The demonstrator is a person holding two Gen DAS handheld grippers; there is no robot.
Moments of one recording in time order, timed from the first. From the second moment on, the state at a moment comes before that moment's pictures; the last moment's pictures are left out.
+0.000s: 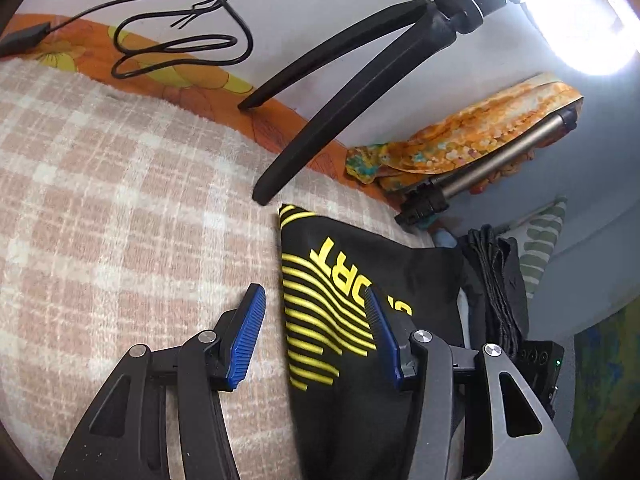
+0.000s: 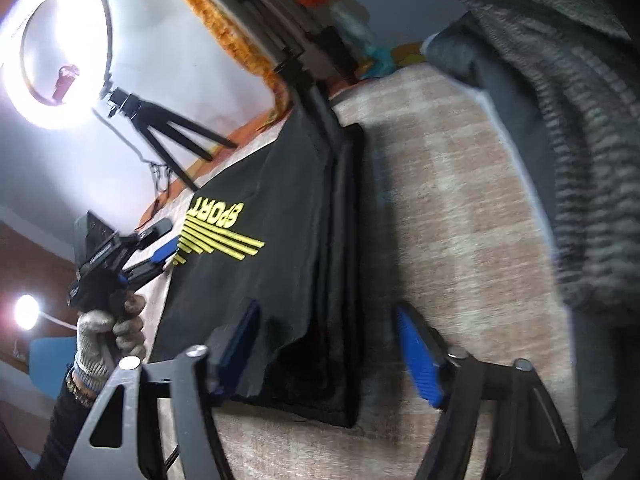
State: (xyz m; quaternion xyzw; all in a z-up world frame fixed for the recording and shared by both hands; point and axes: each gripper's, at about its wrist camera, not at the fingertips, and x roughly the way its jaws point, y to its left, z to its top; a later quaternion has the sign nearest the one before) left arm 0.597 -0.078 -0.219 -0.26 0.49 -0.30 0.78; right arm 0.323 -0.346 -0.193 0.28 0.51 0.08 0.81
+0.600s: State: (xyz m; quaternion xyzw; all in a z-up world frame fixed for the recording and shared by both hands) left arm 0.616 -0.117 -0.217 -0.23 0.47 -0.30 0.79; right arm 0.335 -0.337 -0.196 0.30 0.47 0.09 0.83
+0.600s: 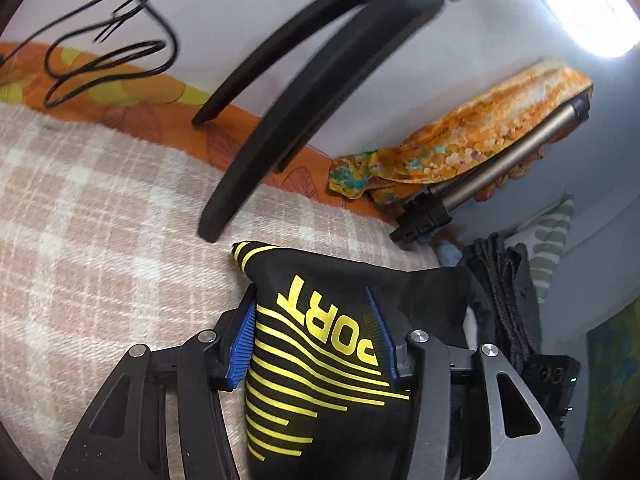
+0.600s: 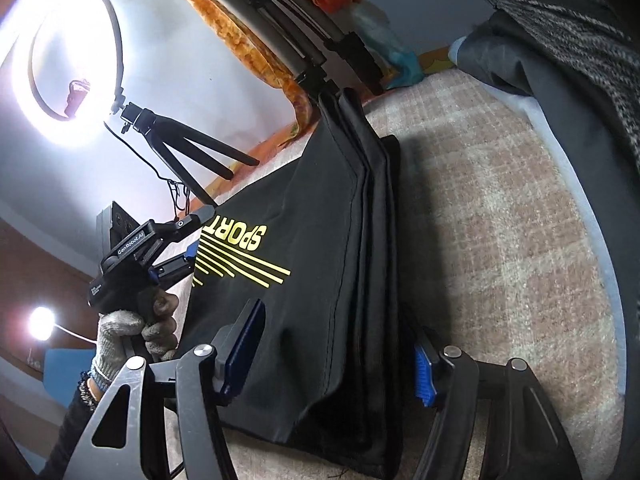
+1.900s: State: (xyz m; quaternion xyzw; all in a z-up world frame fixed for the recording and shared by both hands) left arm 0.549 -0.139 -0.122 -0.14 0.37 -0.32 0.86; right arm 0.288 -0.318 -0.109 0.15 0.43 0.07 0.89
